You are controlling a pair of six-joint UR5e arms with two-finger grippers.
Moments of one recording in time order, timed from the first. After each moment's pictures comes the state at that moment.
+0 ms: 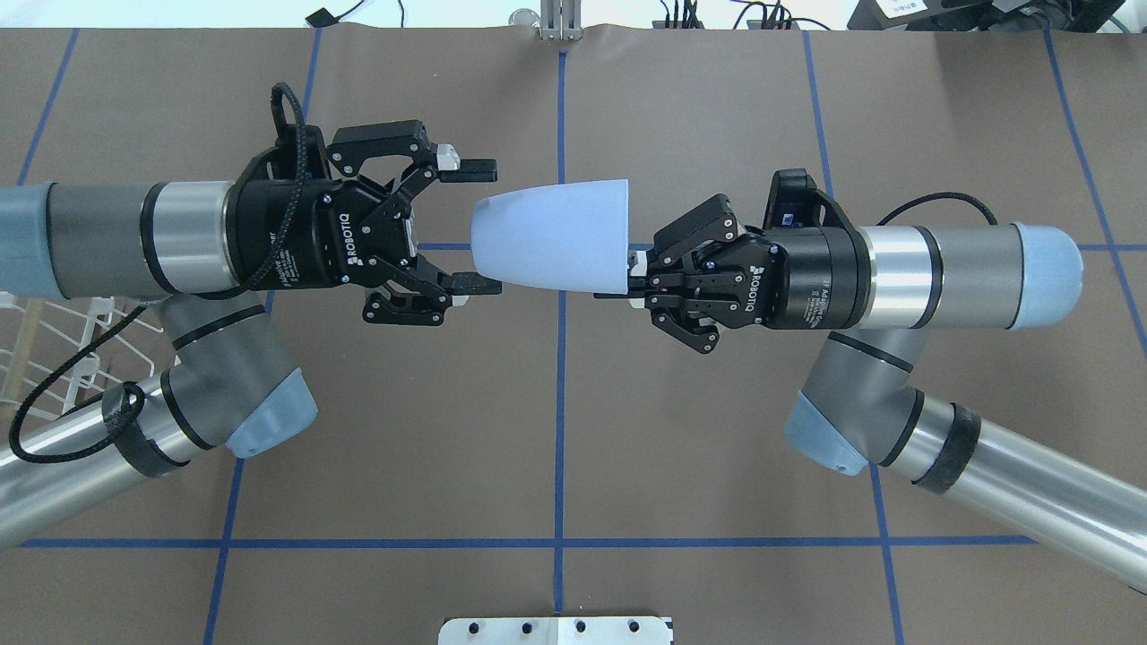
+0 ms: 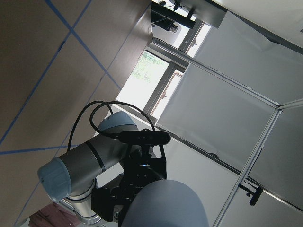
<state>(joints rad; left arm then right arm) -0.67 -2.10 -1.65 -3.33 -1.98 -2.54 0.63 -1.10 1.62 0.32 2.00 2.52</state>
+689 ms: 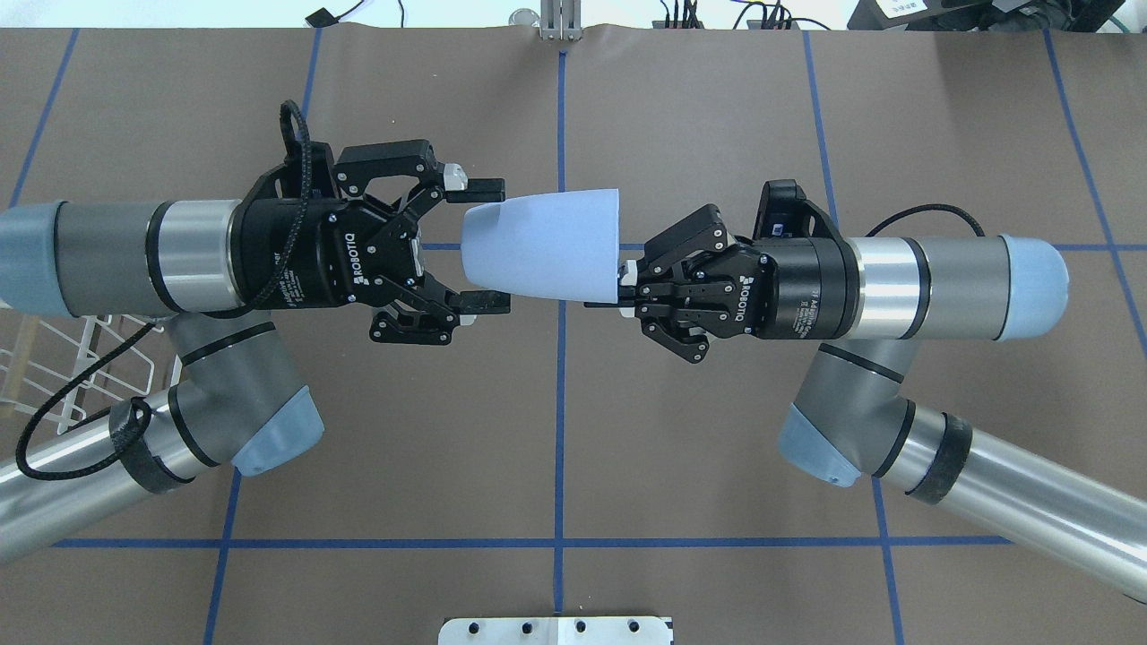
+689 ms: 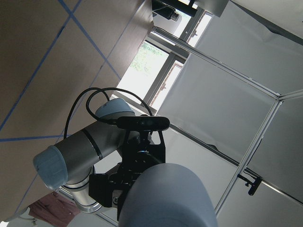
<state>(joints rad) -0.64 -2.10 -1.66 -3.35 -1.96 -2.54 0.61 -1.10 1.62 0.33 1.98 2.52</state>
